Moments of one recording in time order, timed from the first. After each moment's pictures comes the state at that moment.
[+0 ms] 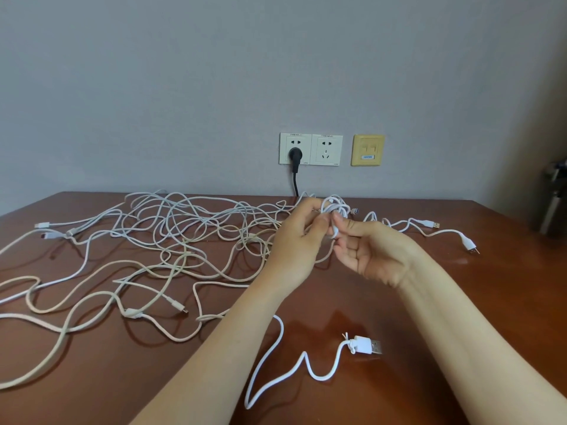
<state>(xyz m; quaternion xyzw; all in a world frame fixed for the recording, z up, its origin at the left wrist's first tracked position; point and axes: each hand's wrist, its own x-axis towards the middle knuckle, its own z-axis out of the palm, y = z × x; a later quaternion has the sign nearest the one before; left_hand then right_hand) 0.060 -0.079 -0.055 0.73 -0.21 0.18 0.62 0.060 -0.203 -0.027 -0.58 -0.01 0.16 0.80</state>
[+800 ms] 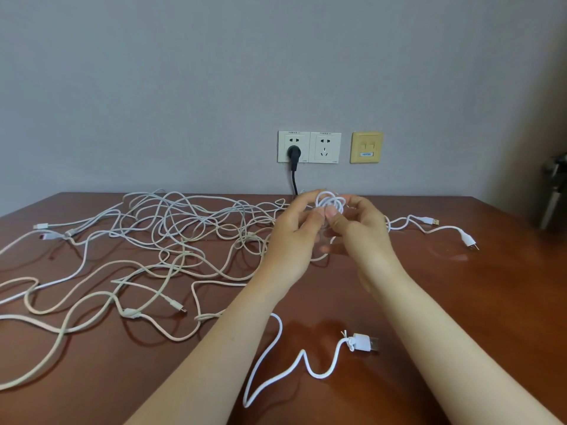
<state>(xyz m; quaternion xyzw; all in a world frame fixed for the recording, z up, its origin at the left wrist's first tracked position) 0.054 -0.082 -0.049 0.67 -0.19 0.15 0.71 0.053 -0.179 -0.035 -0.67 -0.08 -0.12 0.73</state>
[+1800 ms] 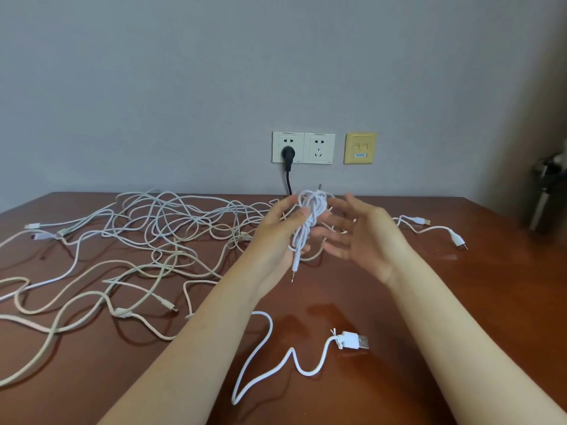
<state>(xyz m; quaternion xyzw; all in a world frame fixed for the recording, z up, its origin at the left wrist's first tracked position) 0.063 -0.074 -0.048 0.56 -0.12 0.02 0.82 0.070 -0.209 -0.029 -0.60 -0.05 0.09 0.80</state>
